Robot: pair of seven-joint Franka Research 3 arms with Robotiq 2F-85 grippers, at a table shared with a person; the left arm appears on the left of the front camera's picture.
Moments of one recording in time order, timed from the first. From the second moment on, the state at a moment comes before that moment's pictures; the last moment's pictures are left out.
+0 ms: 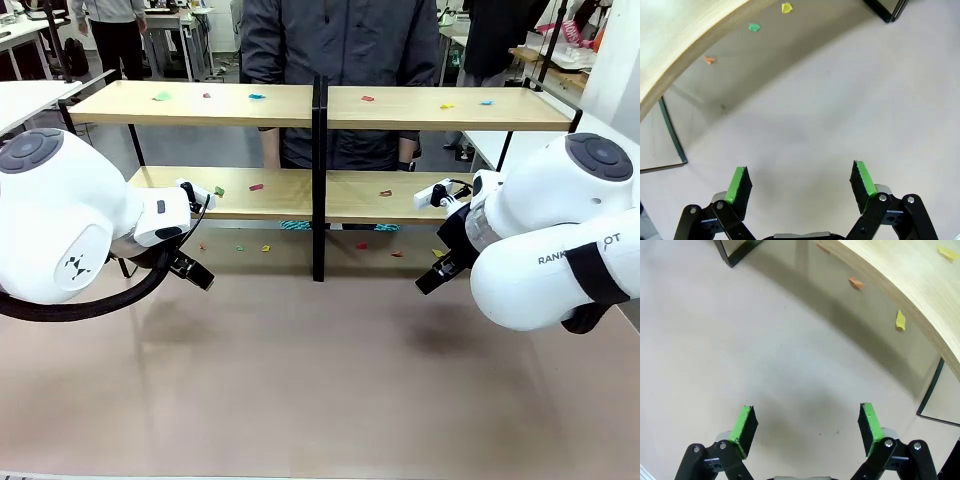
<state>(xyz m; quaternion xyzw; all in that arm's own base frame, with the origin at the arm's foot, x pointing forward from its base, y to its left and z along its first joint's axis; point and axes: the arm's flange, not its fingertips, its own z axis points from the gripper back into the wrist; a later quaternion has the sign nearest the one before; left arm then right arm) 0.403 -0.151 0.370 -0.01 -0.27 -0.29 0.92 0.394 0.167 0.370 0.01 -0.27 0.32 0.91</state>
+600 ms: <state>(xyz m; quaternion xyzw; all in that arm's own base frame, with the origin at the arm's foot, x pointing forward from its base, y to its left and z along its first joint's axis) 0.403 -0.151 0.370 -0.01 -0.27 -0.29 0.92 0.394 0.167 0.370 0.01 -0.27 0.32 0.91</state>
